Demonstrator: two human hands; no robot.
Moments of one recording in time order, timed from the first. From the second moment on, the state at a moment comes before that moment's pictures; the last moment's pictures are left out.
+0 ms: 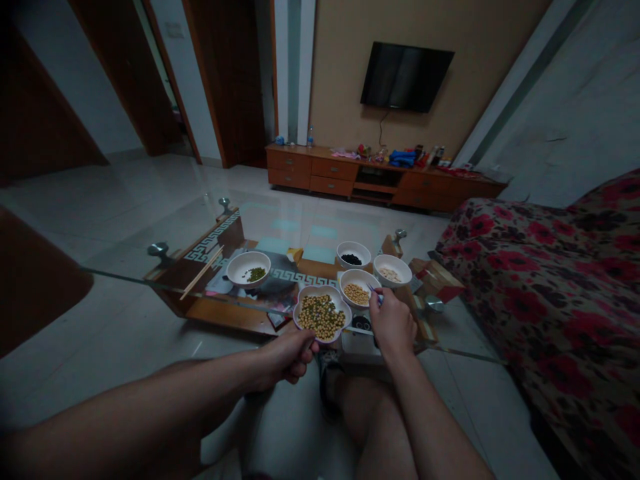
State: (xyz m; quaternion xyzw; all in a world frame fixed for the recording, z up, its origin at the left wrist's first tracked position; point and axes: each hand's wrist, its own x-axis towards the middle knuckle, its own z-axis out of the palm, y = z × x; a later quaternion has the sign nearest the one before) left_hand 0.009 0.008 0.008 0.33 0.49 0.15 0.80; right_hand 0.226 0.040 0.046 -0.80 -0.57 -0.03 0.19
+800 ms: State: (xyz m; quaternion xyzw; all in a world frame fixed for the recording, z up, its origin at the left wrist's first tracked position) left_hand 0.010 0.007 0.013 0.33 0.50 0.15 0.79; right_hand 0.200 0.037 0.043 -0.68 -0.73 0.08 0.09
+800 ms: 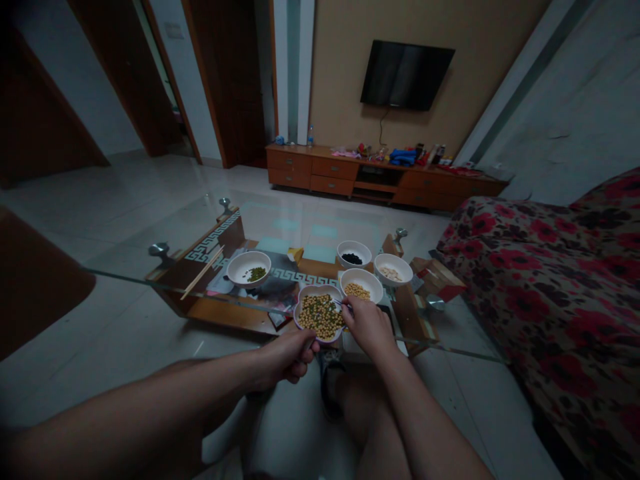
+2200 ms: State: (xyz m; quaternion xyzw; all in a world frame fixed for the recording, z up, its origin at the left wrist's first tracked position) left_hand 0.011 0.008 0.005 0.33 0.49 0.15 0.80; right_hand 0.194 0.036 0.046 -0.67 -0.73 0.04 0.11
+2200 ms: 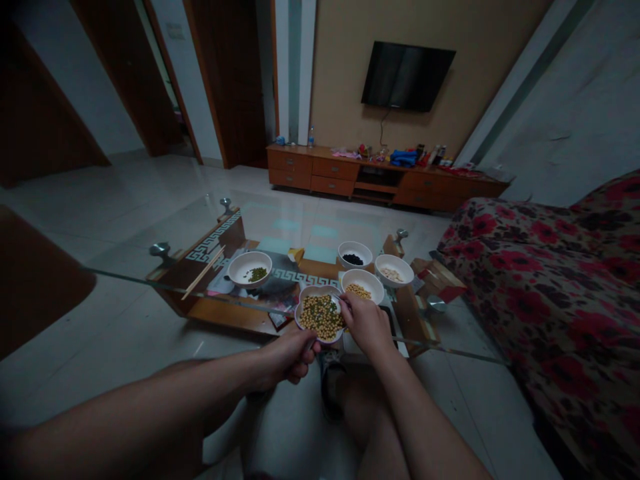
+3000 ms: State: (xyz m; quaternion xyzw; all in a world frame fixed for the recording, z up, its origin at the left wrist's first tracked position) left_hand 0.009 0.007 0.013 0.32 0.49 0.14 0.80; right_hand 0.217 0.031 0.059 -0.82 -0.56 -0.06 0.12
